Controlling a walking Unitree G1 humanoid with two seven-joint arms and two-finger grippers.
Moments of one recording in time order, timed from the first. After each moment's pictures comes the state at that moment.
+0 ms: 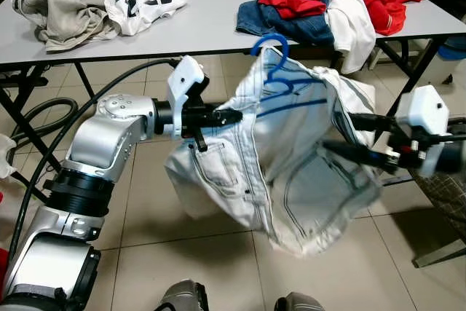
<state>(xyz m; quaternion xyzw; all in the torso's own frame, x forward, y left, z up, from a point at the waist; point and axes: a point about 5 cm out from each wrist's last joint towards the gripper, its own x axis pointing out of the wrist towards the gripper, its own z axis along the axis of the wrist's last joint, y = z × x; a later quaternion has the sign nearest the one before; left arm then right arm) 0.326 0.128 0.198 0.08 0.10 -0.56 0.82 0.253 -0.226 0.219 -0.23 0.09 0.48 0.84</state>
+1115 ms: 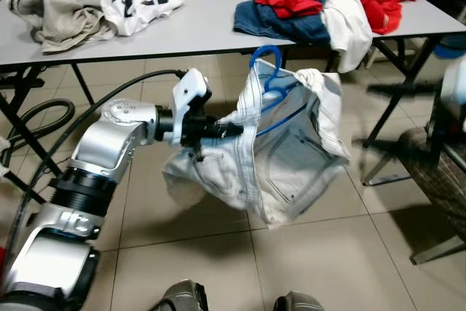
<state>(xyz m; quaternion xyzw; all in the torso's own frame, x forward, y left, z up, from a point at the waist) 0.322 0.127 0.186 0.11 0.12 -0.62 0.76 0.262 -0.253 0.273 -0.26 0.05 0.48 0.84</state>
